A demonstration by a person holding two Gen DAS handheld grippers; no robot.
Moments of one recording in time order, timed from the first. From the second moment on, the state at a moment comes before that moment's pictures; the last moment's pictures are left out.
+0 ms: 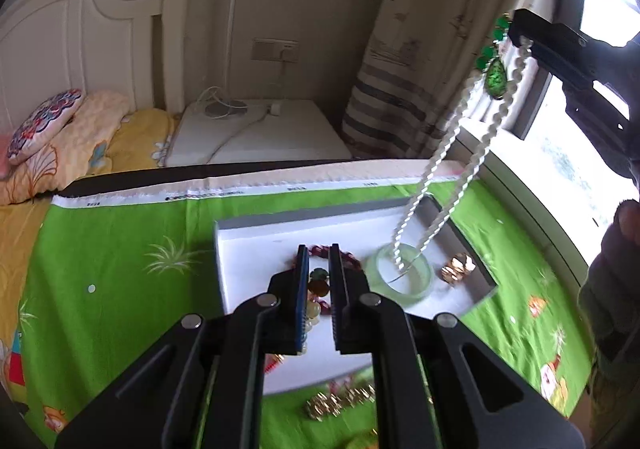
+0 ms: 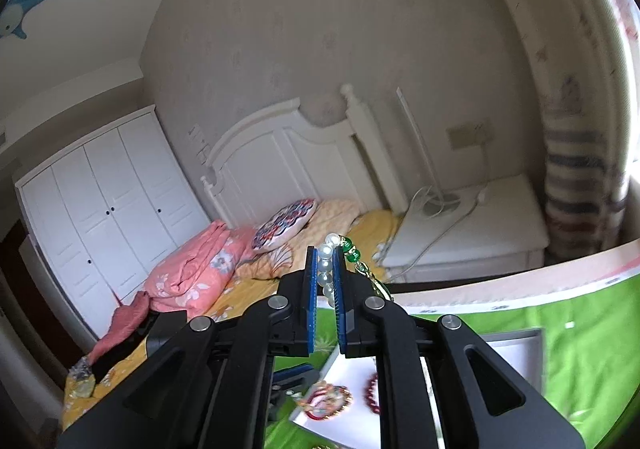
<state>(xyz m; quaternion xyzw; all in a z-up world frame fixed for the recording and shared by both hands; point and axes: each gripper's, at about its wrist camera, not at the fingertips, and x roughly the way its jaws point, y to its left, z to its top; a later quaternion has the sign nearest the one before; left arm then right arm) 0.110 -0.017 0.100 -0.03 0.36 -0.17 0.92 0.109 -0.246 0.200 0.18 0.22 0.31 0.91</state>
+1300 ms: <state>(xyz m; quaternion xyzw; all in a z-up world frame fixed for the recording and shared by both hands) 0.049 0.001 0.104 -0.02 0.27 -0.06 0.96 0.054 -0.344 0.106 0.20 0.32 0.20 0.91</state>
